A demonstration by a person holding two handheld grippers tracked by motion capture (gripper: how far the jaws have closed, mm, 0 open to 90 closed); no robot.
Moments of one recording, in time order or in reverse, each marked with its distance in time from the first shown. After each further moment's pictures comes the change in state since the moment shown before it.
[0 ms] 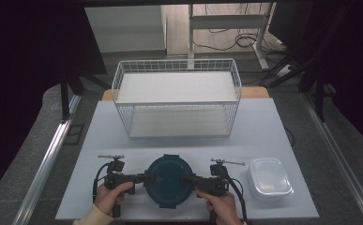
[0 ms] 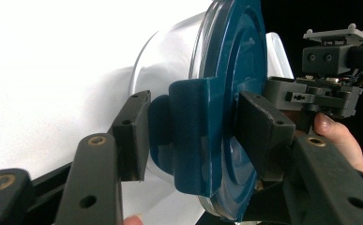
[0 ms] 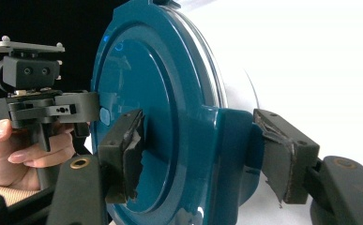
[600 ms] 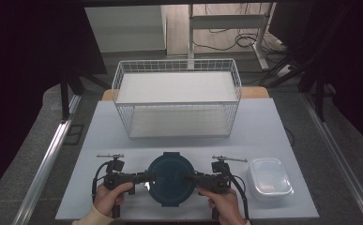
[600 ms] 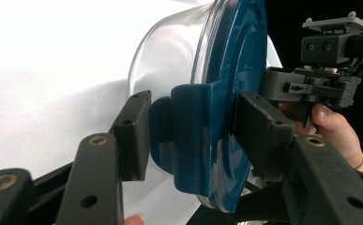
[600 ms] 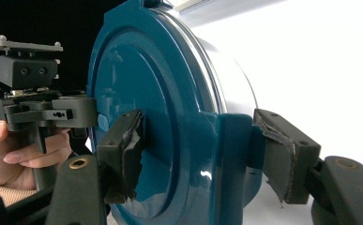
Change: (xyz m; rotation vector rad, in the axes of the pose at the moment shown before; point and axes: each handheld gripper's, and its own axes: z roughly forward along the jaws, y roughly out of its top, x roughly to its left) left arm -0.014 0.002 -0.005 -0.015 -0.003 0.049; right arm 0.008 0.009 -0.009 -0.019 0.006 -0.069
